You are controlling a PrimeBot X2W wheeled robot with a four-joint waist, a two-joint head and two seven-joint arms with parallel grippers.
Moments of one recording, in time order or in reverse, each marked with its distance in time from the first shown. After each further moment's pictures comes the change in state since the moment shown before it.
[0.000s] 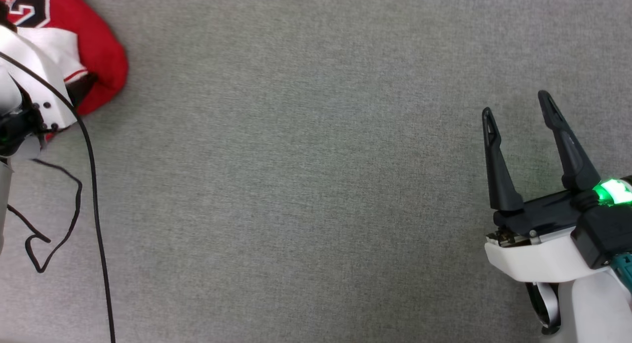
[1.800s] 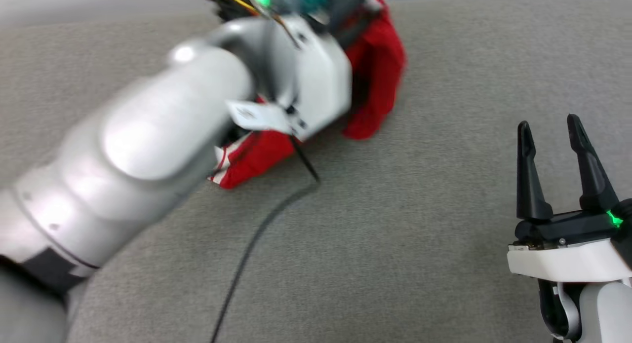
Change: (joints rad) left arm -0.325 -0.162 -0.718 -0.470 0.107 -0.002 -0.405; right arm 0.048 -0.001 -0.080 0.055 0.216 0.000 0.000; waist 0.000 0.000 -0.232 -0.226
